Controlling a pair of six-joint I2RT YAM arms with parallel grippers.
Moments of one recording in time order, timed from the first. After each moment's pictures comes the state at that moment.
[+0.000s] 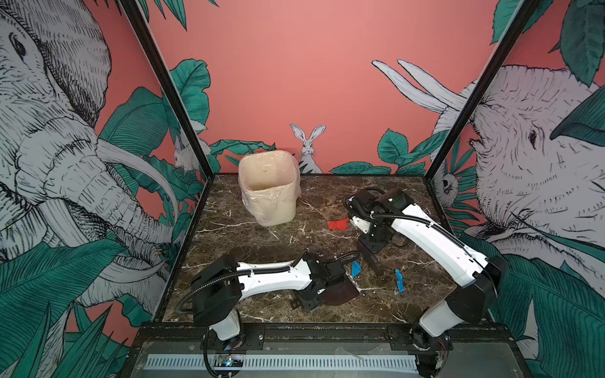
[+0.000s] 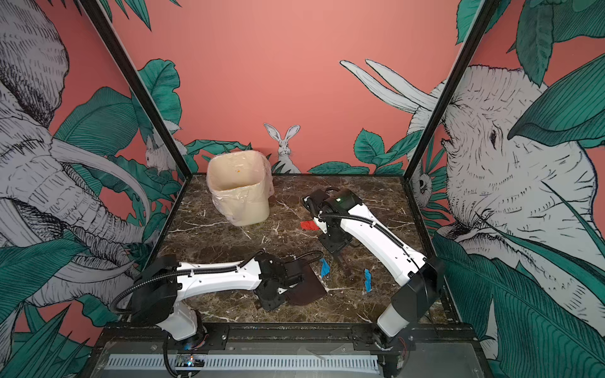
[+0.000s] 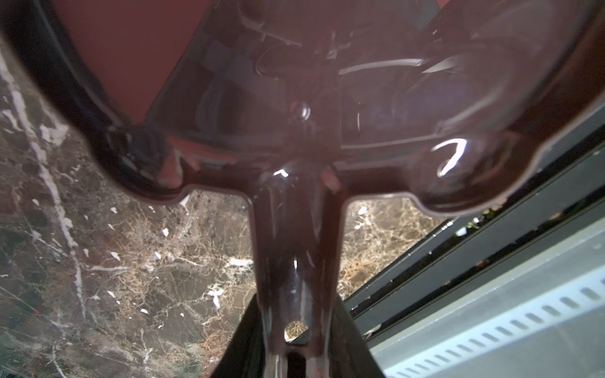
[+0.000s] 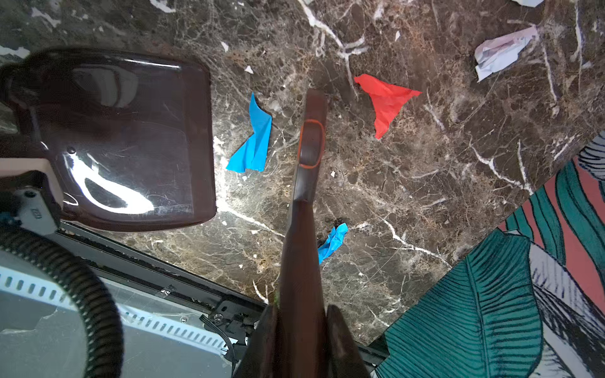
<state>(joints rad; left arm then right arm) -1.24 1.63 1.09 -1.11 -0.07 -0.18 0.72 1.61 1.66 -1.59 0.17 0.01</state>
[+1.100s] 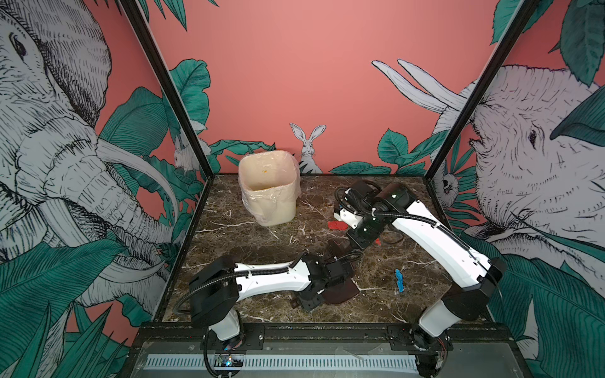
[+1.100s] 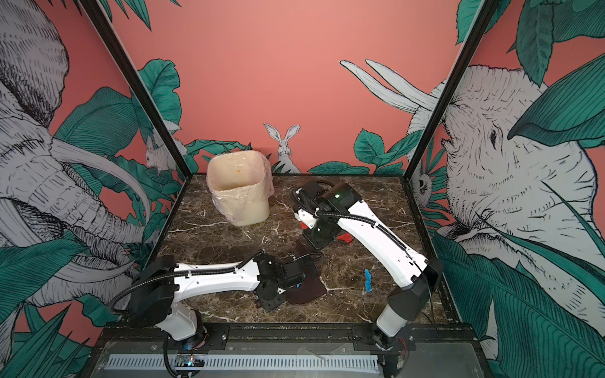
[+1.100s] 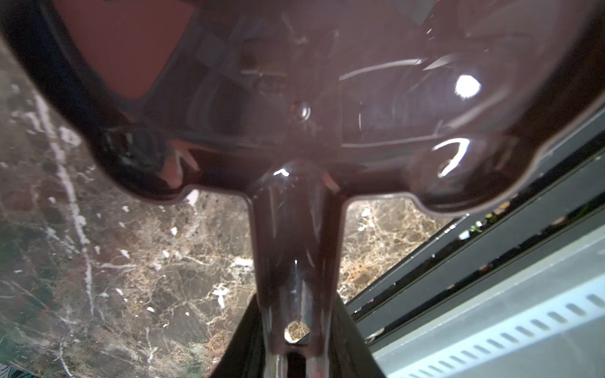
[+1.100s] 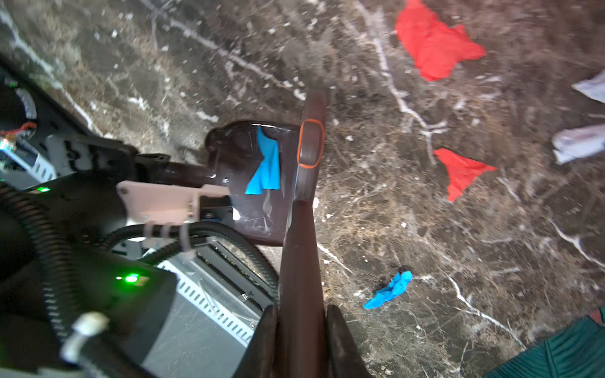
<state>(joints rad) -1.25 1.59 1.08 -1.10 -0.10 -0.20 0.74 1.59 1.85 -1.59 -0.05 0.02</state>
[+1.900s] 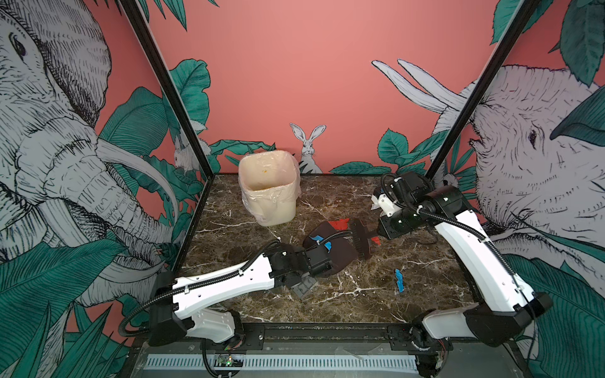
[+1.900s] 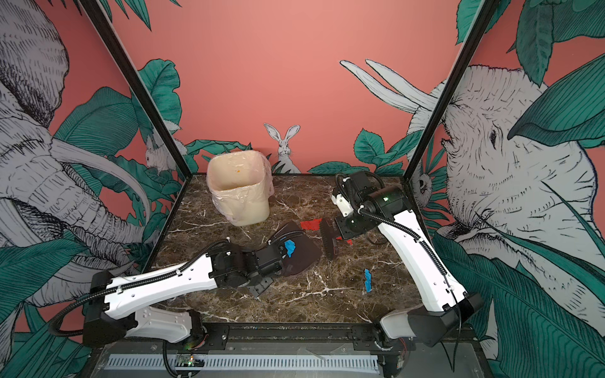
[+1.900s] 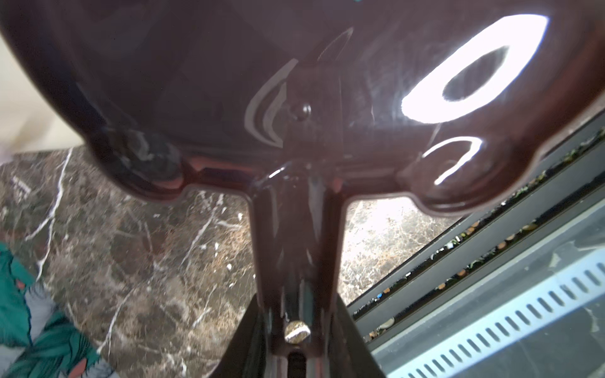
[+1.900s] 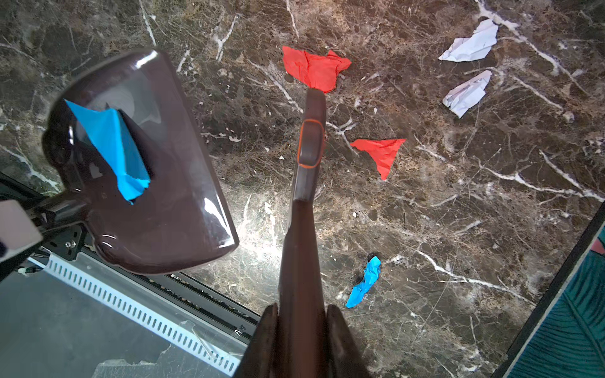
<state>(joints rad) -1.21 1.31 1.25 -1.29 -0.30 -0.36 0.49 1.39 1.70 -1.48 -0.10 0.04</state>
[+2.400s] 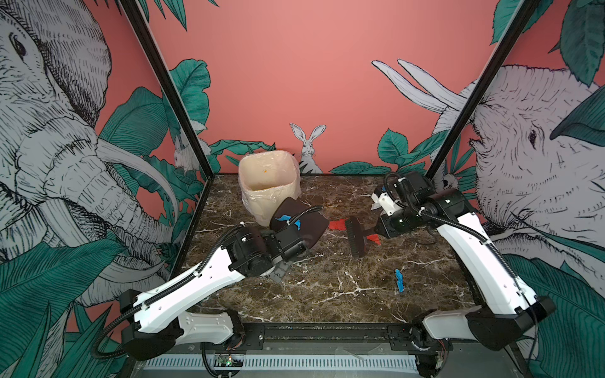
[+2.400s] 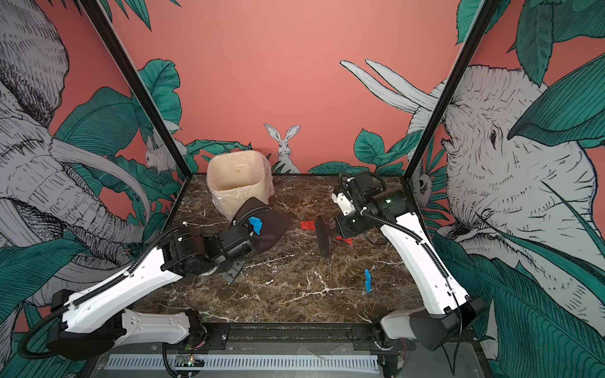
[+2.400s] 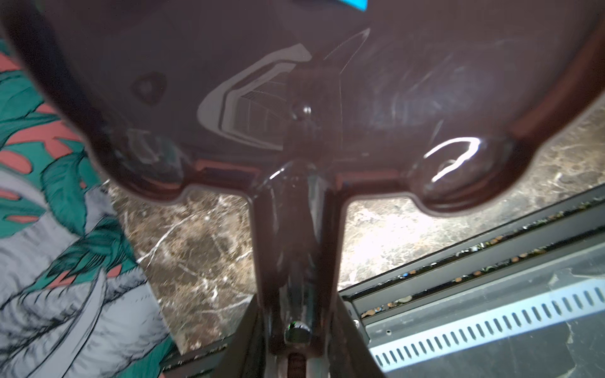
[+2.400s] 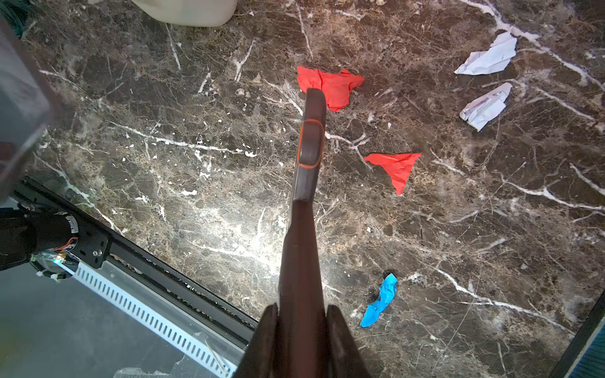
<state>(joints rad) -1.06 1.20 1.47 -1.61 -0.39 -0.47 0.44 1.34 1.63 -1.40 -0.18 0.04</state>
